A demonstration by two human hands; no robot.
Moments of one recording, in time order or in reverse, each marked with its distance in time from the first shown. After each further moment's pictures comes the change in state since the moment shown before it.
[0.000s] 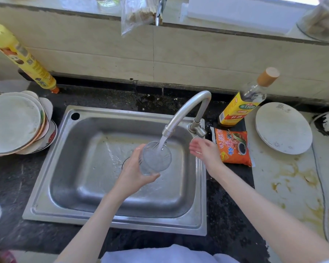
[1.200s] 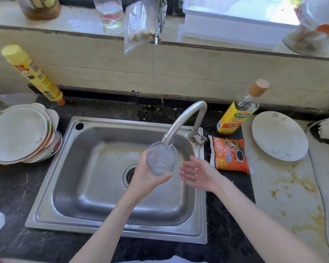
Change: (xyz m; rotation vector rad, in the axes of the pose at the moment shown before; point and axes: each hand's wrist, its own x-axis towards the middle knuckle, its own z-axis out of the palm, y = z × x) left_hand 0.005 0.028 0.020 -0.343 0.049 -0.117; right_hand -0.012 0.017 -0.007 0.378 -0.285 0.518
